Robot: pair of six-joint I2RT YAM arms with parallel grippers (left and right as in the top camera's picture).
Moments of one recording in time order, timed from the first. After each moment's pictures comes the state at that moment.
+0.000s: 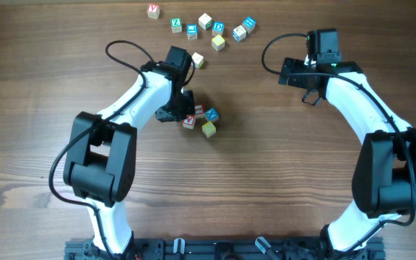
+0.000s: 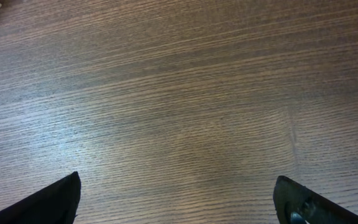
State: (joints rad) left arm -0.36 2.02 1.41 -0.88 0.05 -0.46; right arm 0.10 1.86 1.29 -0.48 0.09 0.28
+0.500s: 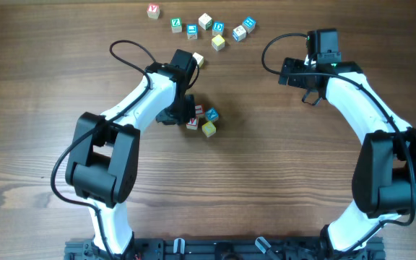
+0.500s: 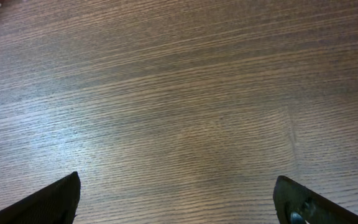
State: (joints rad) left arm -0.38 2.02 1.41 -0.96 -0.03 -0.47; right arm 0.10 1.86 1.29 -0.48 0.09 0.28
